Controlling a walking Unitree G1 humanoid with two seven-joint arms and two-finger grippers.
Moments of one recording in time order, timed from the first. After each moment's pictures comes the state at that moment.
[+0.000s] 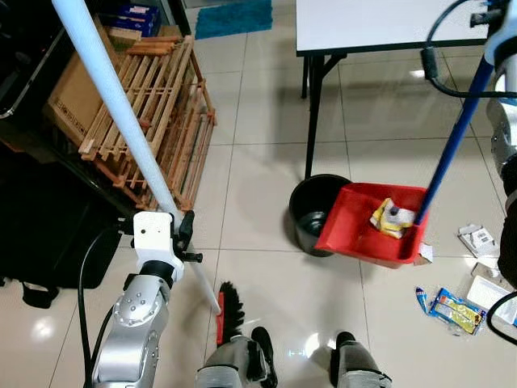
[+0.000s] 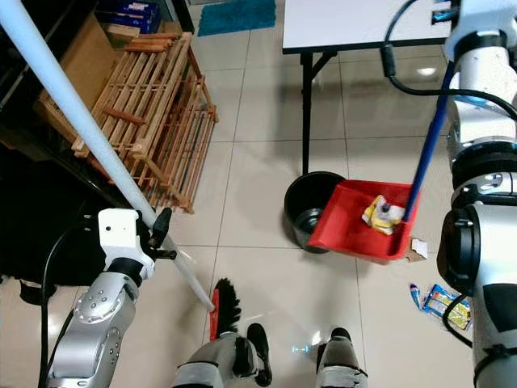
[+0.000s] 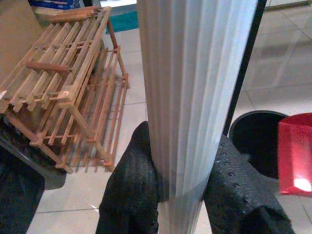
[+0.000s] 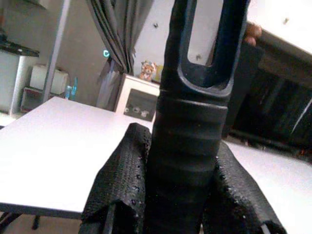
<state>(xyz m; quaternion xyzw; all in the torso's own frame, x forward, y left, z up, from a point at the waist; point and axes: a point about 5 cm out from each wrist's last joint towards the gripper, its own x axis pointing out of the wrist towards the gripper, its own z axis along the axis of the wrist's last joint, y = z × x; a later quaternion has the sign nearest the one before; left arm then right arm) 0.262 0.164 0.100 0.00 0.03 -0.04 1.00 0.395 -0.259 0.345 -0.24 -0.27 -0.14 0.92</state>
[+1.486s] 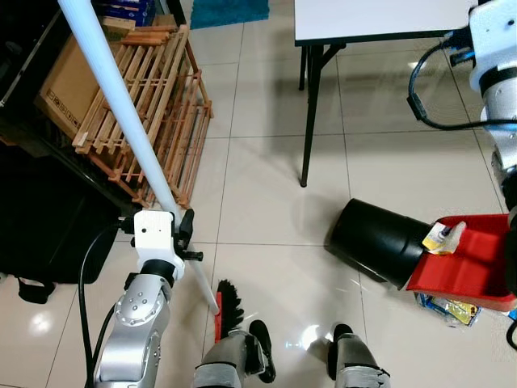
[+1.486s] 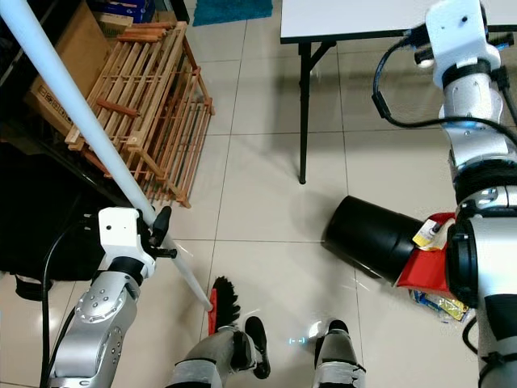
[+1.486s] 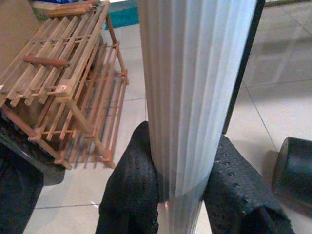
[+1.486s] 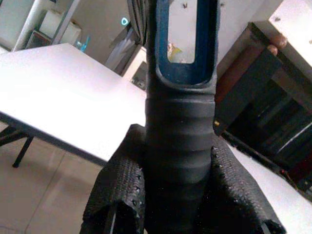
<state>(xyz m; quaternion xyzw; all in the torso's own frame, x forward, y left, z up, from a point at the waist) 0.263 0.162 0.103 0.00 0.03 -0.03 1.00 0.396 -0.266 0.304 -0.33 -0.20 -0.13 0.91</state>
